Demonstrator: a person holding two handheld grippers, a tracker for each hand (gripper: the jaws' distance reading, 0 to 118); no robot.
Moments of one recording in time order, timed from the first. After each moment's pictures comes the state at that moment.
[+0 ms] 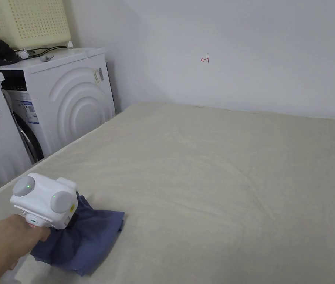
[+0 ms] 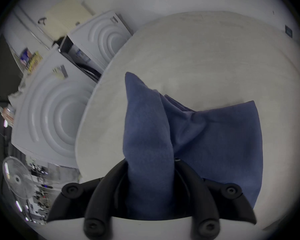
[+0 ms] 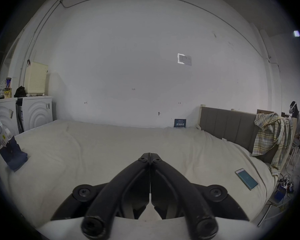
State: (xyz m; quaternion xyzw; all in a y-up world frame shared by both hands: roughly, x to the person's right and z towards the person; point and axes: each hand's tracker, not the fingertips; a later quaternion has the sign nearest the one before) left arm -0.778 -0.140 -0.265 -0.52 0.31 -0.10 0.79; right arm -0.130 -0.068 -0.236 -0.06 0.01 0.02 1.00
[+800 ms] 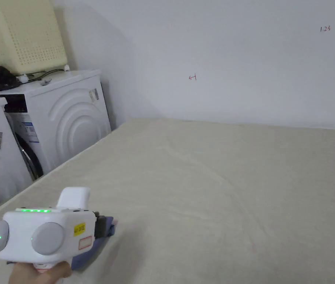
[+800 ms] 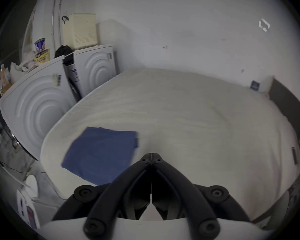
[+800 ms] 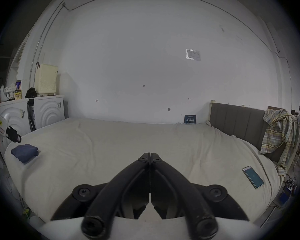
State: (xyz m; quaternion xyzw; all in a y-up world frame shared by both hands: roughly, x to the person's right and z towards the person) left arm -0.637 -0.064 -0.192 -0.31 0.19 0.08 0.93; right arm -0.104 -0.067 -0.213 -0.07 0.06 0.01 1.00
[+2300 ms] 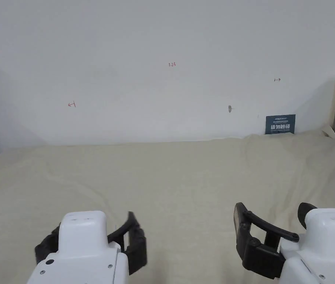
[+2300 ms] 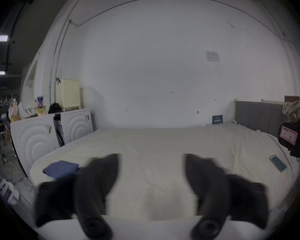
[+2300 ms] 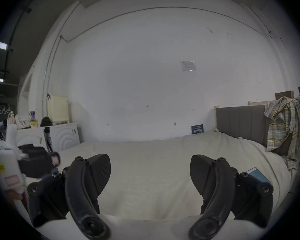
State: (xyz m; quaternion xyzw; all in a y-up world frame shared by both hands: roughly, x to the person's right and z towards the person) left arm -0.262 -0.033 -0.137 -0.06 0.15 -0.01 0.99; right arm -0.010 -0.043 -0.165 0.00 0.13 -0.08 0.99
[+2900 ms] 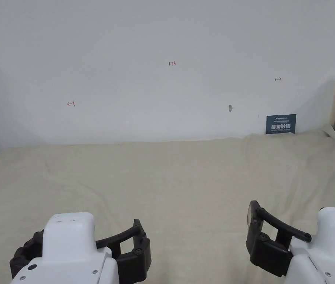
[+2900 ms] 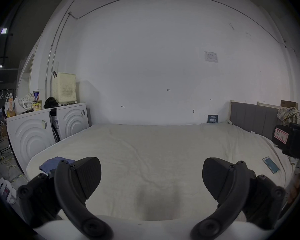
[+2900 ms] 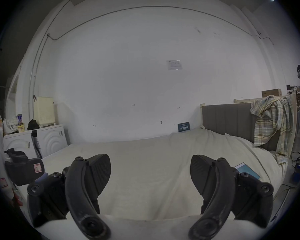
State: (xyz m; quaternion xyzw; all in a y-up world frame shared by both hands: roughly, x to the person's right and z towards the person) left arm -0.272 -0.024 -0.129 -0.08 0.14 0.00 0.99; right arm -0.012 -0.035 -0.164 -0.02 0.06 -0.08 0.99
